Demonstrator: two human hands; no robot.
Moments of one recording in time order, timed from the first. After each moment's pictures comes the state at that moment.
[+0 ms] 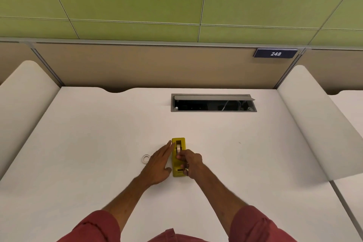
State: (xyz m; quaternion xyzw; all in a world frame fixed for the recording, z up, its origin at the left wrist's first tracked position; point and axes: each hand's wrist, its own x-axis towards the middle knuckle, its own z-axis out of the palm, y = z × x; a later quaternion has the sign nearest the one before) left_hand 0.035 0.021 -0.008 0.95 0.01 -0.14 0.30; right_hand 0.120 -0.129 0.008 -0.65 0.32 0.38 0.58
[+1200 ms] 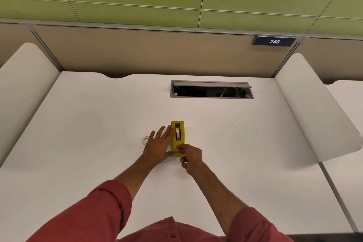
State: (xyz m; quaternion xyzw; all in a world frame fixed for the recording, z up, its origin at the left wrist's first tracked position) left_hand 0.033 0.004 0.007 0.98 0.02 -0.19 0.04; right_hand 0.064 -0.148 0.005 -0.62 0.33 0.33 0.63
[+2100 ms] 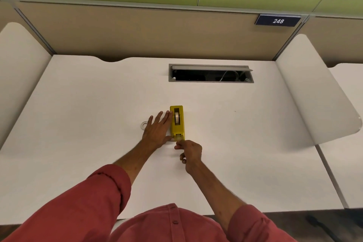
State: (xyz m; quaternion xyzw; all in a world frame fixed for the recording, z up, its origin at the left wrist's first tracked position) left_hand 0.031 0.003 0.004 0.98 0.02 -0.19 0.02; right_hand 0.020 -0.163 -0.026 -0.67 0.30 0.27 0.62
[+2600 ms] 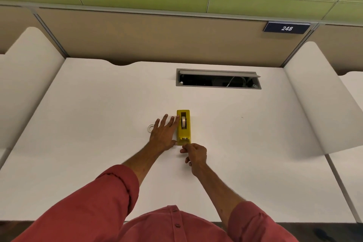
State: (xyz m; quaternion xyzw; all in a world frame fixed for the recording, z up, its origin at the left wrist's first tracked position) left_hand 0.031 0.002 0.012 0.98 0.03 -0.21 0.05; right_hand 0.025 -0.162 -0.030 -0.74 0.24 0.27 0.57
